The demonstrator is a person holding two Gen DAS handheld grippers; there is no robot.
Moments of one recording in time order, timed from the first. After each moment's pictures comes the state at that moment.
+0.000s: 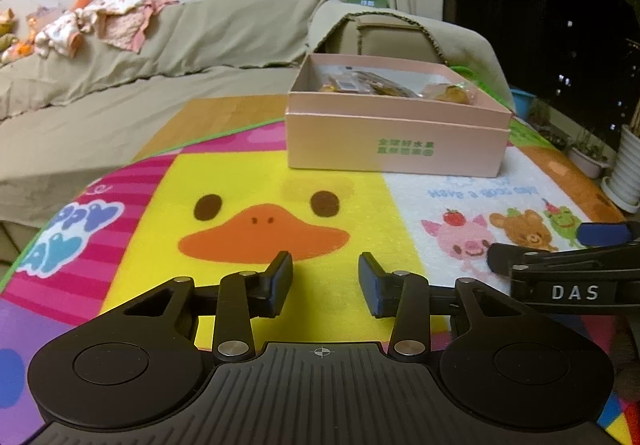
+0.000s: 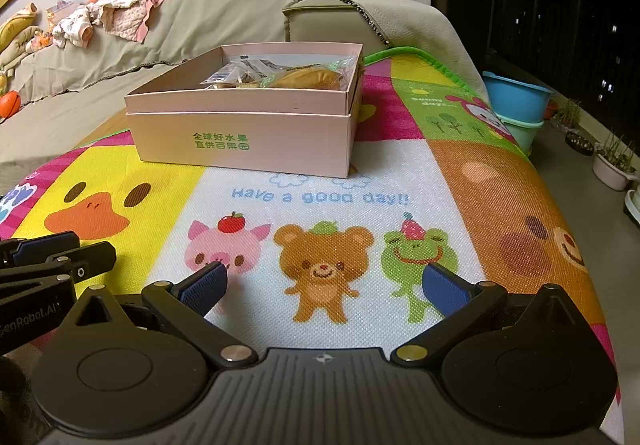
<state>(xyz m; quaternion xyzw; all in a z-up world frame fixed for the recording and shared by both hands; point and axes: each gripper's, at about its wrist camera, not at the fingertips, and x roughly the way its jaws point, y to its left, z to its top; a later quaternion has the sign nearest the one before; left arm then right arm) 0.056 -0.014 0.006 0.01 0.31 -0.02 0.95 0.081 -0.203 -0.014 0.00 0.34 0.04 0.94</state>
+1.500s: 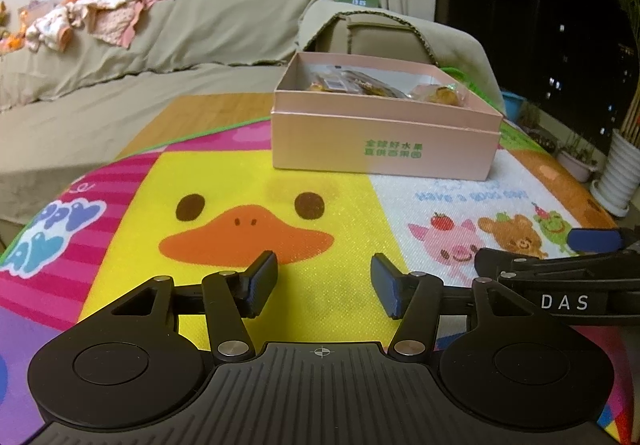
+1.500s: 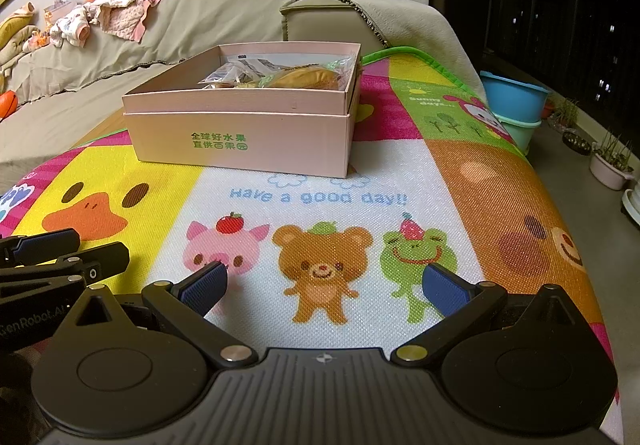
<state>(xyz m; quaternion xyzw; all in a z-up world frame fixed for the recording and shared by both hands) 0.061 -0.020 0.004 0.00 0.31 -0.04 0.95 0.079 -0.200 -0.013 0.00 0.34 0.03 0.94</state>
